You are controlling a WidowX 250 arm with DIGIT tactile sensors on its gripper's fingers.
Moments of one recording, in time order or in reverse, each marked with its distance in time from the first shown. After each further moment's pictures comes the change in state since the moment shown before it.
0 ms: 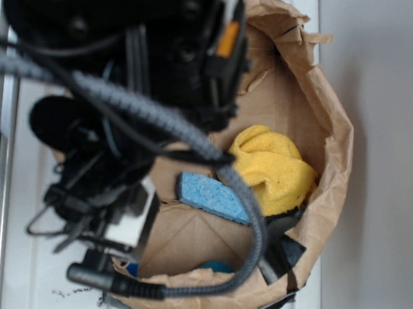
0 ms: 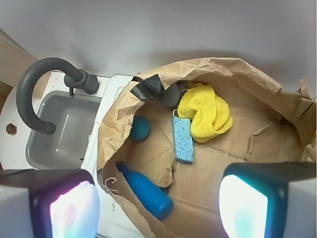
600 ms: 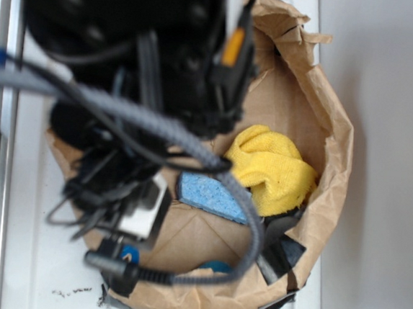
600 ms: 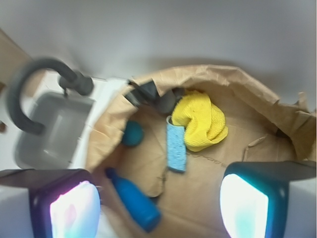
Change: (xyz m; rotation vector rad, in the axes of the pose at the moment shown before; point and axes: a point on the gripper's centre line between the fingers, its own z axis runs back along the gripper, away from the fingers) arm -0.001 0.022 -0.029 0.048 -0.021 -0.076
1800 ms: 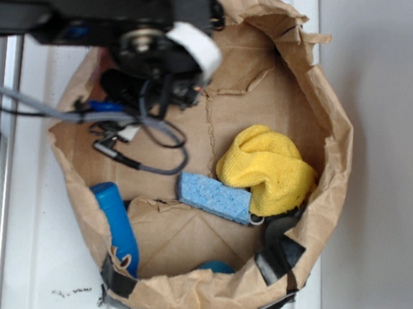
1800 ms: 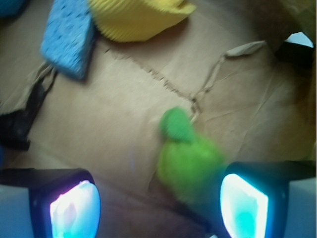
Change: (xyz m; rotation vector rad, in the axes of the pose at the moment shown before) arm -0.071 0.057 -0.092 0.193 0.299 -0.214
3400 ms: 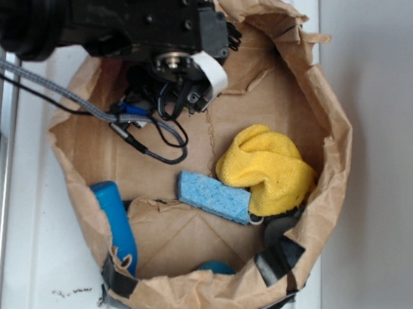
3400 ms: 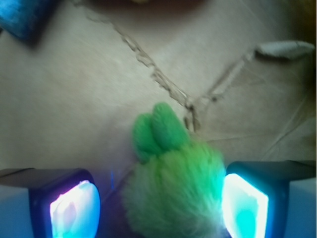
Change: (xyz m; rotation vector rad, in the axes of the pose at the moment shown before) arm 0.008 0.025 -0.048 0.029 0.046 -0.197
